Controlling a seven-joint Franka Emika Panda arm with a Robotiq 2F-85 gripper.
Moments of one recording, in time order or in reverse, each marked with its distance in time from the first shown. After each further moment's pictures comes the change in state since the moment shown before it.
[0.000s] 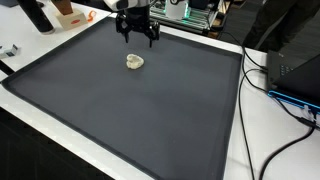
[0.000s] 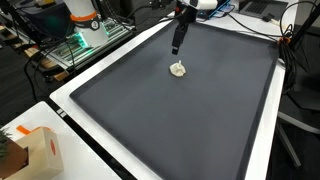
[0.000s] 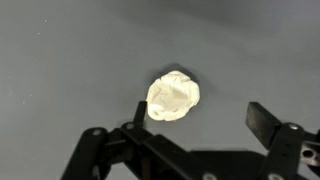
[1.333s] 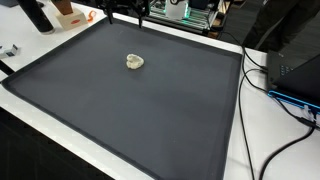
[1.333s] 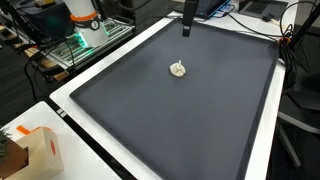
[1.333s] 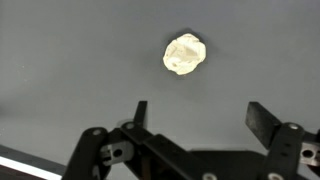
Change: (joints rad) arm -0.041 -0.092 -0.001 0.111 0.080 -0.098 -0.150
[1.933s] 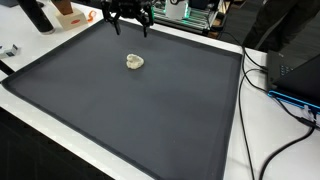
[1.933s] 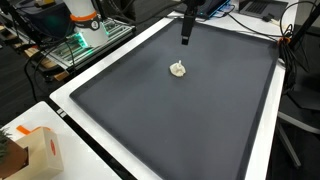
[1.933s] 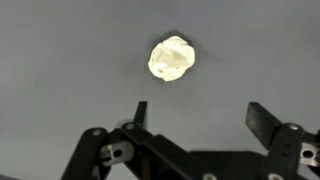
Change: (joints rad) arm 0.000 0.047 0.001 -0.027 0.065 0.052 -0.032
